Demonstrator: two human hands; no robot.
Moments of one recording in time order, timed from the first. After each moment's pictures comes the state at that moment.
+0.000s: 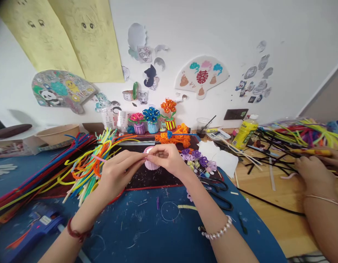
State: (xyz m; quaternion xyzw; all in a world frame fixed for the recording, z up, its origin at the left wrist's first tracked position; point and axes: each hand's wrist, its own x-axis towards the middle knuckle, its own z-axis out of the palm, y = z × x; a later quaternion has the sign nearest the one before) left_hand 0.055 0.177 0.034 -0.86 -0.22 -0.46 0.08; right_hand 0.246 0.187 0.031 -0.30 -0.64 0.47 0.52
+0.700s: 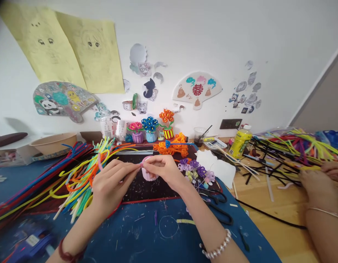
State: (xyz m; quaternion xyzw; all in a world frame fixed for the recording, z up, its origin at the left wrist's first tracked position) left_hand 0.053 0.175 0.035 -0.82 -0.22 -0.51 0.15; right_hand 0.237 0.194 0.019 -0.28 -0.61 0.52 0.53
